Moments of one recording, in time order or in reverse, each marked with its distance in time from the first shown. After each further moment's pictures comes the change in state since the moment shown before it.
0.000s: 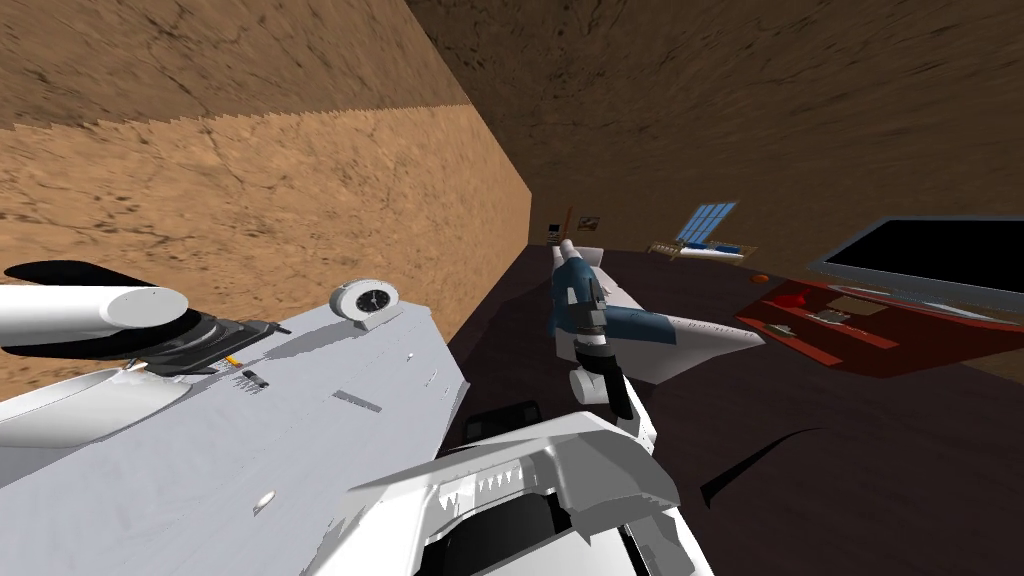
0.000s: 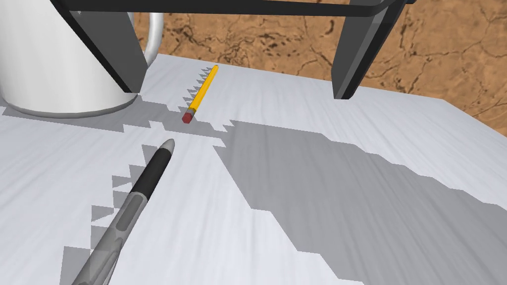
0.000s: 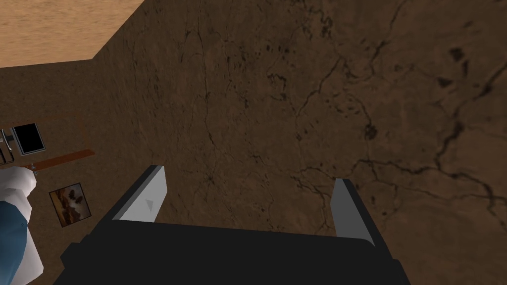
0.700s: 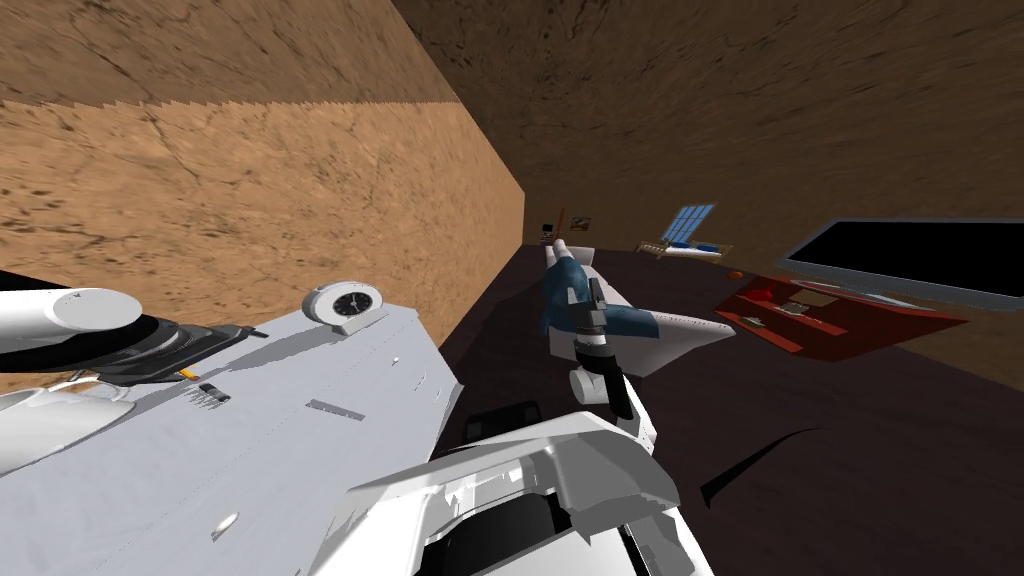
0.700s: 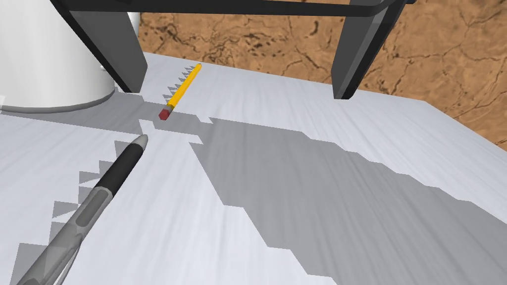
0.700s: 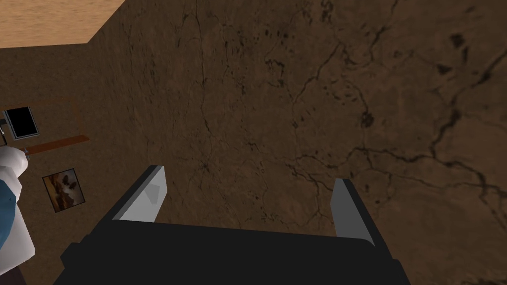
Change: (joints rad) left arm -0.066 -0.016 0.017 0.210 -0.013 -0.075 -0.161; right arm 0.000 0.000 0.000 0.000 0.000 0.000 0.000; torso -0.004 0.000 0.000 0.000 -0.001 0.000
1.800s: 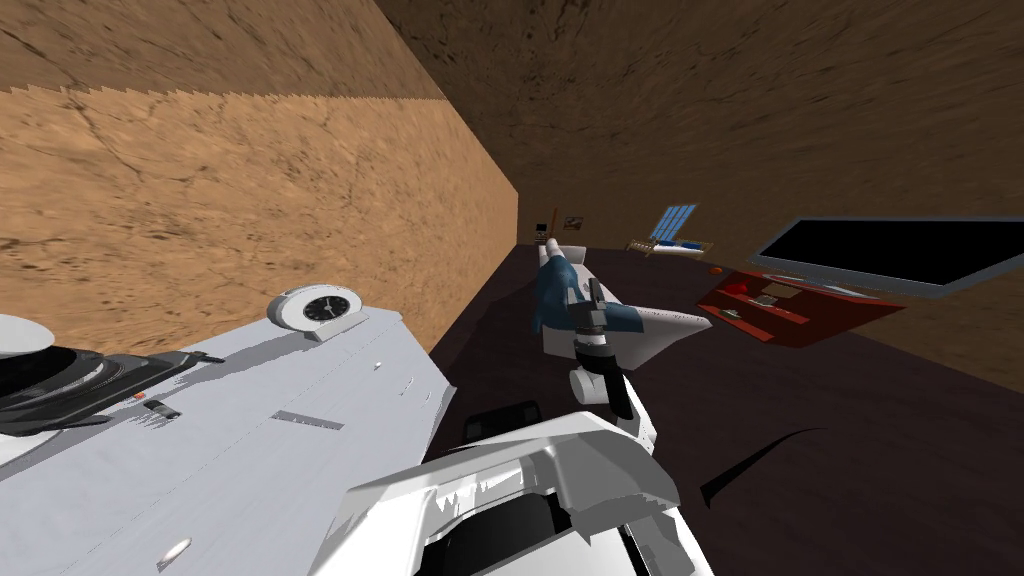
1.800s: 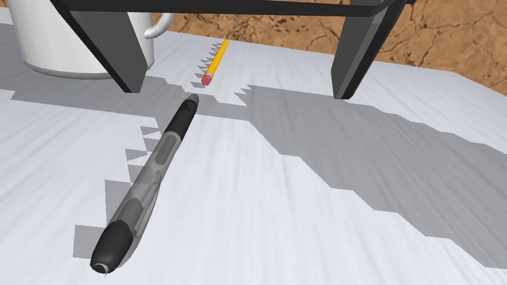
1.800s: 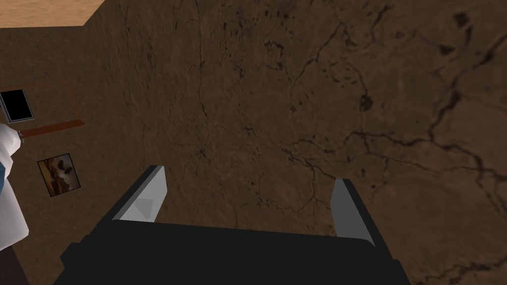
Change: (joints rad) left arm -0.115 -0.021 0.001 0.383 -0.023 -0.084 -0.265; right arm 0.000 0.000 0.000 0.000 0.000 0.000 0.000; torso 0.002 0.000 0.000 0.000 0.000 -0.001
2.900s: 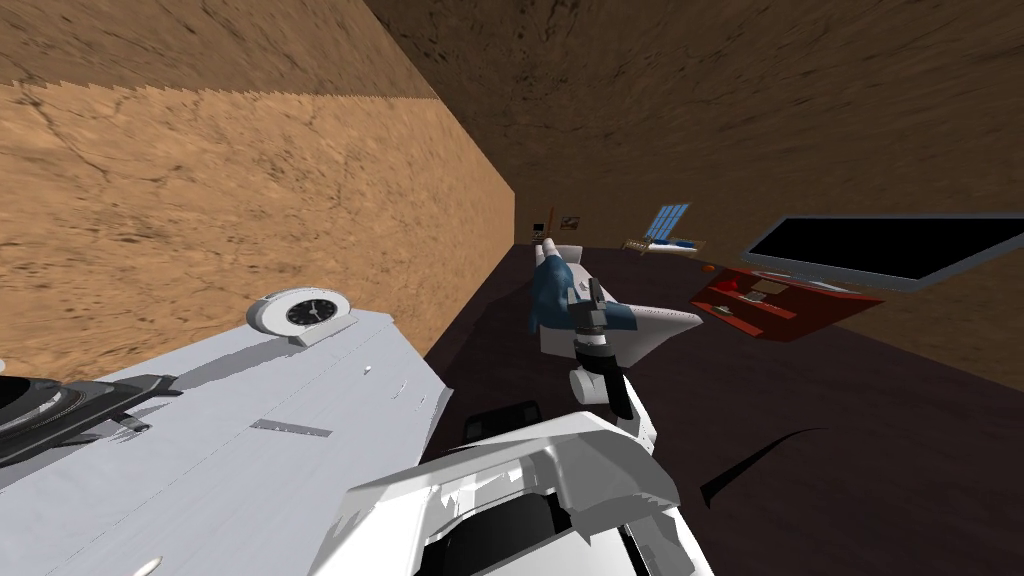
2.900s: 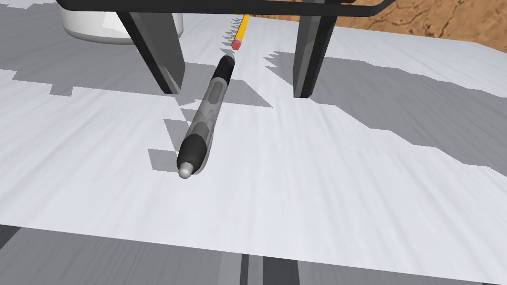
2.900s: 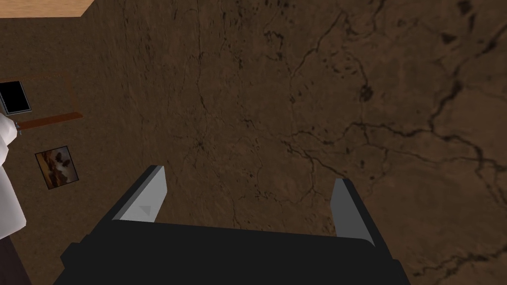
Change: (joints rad) left arm -0.015 -0.008 0.015 0.167 -0.003 -0.037 -0.114; right arm 0.000 0.000 0.000 0.000 0.000 0.000 0.000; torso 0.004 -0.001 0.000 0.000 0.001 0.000
